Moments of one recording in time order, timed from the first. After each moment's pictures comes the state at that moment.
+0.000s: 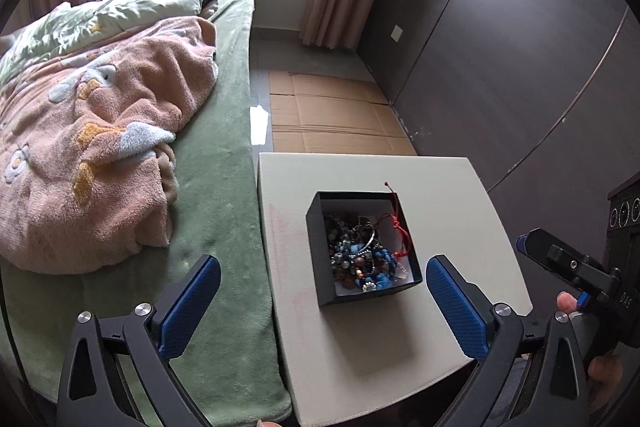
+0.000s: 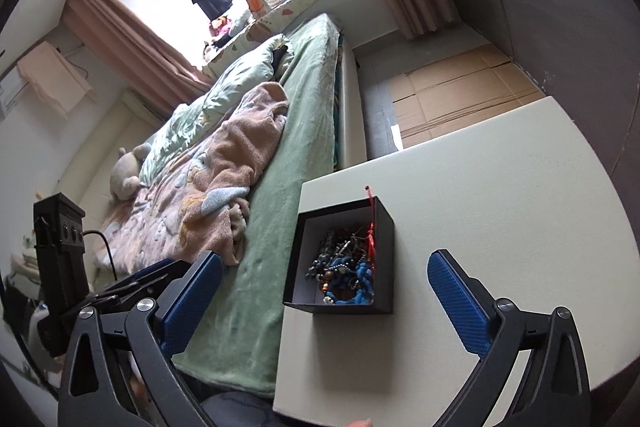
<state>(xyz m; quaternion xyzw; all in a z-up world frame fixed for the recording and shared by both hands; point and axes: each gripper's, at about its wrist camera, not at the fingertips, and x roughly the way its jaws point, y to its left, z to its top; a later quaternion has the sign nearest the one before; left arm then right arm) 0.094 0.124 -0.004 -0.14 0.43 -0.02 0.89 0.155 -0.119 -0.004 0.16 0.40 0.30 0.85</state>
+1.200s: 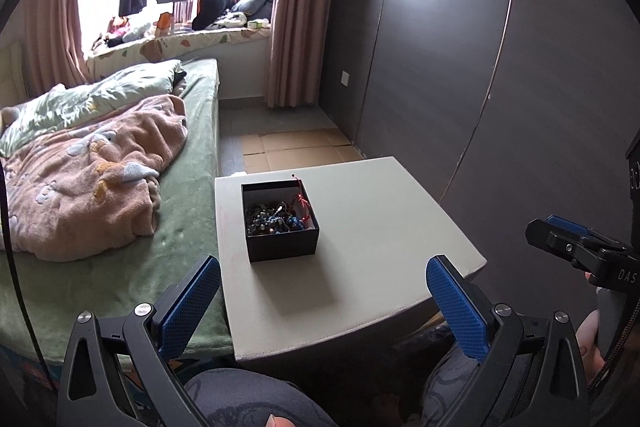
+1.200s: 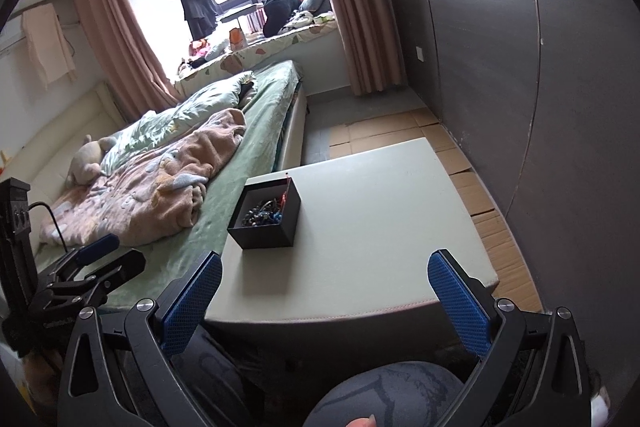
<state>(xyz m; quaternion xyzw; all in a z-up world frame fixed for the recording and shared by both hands) -0.053 0.003 0.033 -0.06 0.32 -0.04 0.95 -0.005 -0.237 0.037 0.07 0.33 0.20 0.92</state>
